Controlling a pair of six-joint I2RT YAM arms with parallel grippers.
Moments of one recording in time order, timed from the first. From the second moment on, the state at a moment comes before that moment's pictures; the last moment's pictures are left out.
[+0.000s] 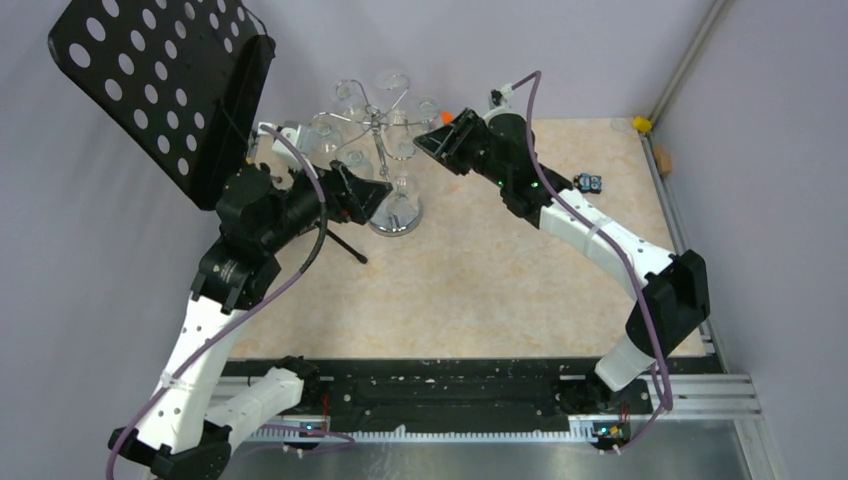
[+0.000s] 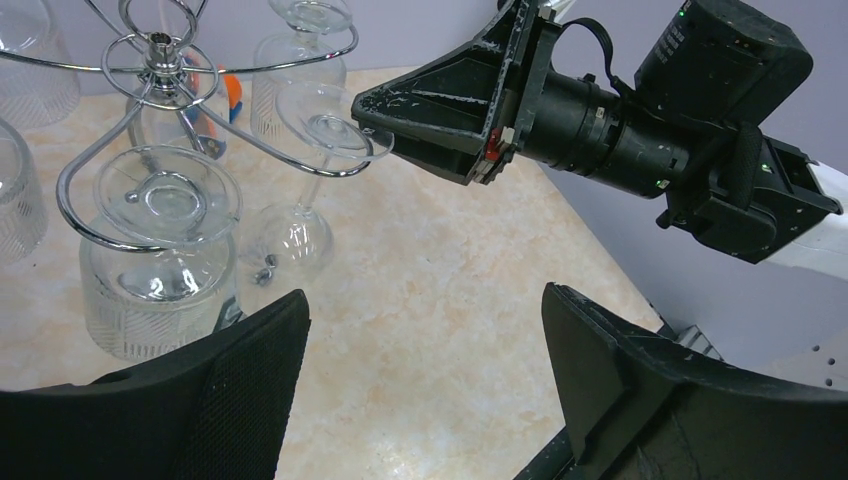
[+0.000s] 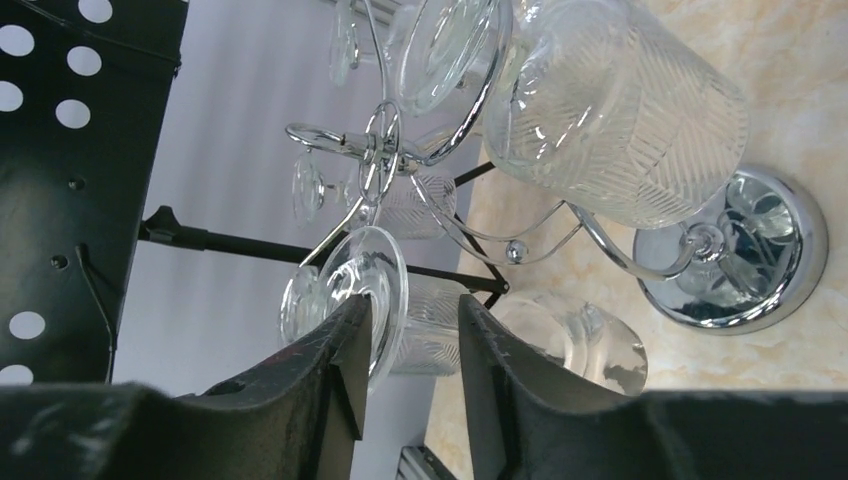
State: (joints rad) left arm -0.40 0.92 1.26 -0.40 0.29 -0.41; right arm 0.66 1.60 1.46 0.02 -0.05 1.05
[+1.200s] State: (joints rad) left arm -0.40 0.85 1.26 -0.40 0.20 -0.36; right arm 0.66 1.53 1.38 0.14 -0.13 1.25
